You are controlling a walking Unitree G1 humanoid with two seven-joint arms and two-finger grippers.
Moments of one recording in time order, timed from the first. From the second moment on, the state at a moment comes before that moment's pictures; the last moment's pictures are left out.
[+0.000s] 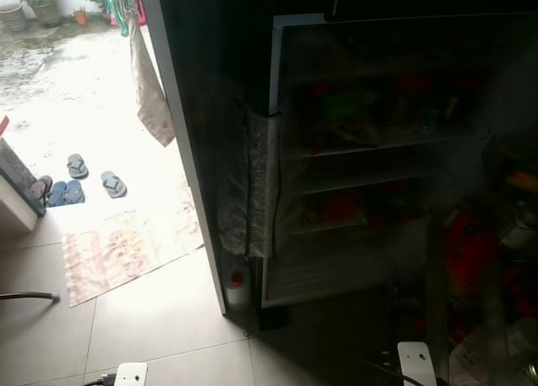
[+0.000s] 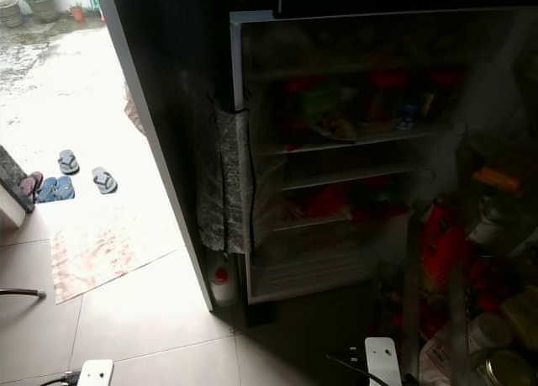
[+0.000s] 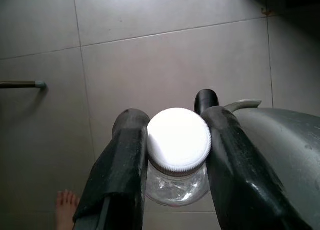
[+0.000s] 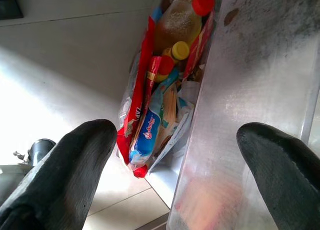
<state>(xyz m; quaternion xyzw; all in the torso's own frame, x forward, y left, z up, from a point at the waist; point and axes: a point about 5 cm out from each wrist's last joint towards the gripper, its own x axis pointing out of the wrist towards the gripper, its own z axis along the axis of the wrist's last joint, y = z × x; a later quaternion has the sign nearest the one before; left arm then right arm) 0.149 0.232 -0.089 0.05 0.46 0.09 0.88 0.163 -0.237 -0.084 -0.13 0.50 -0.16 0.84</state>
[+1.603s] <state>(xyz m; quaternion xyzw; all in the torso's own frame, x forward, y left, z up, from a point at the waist) 0.159 0.239 -0.082 0.06 0.44 0.09 0.89 0.181 -0.207 -0.083 -0.04 0.48 -0.01 0.88</state>
